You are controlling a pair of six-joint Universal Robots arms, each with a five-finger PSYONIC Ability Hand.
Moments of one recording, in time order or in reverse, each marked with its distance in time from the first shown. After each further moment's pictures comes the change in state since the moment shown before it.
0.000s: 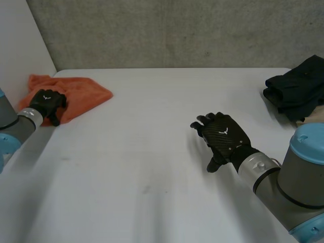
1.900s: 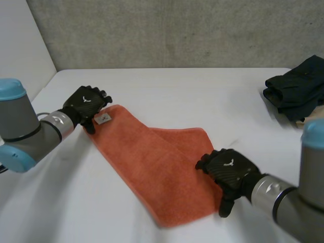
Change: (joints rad) left arm -0.250 0.594 -0.809 0.197 0.033 0.085; right arm 0.022 -0.125 0.029 0.471 0.028 -0.078; left_hand -0.391 -0.391 -0.393 -0.387 -0.283; right_hand 0.000 0.000 0.000 0.000 0.000
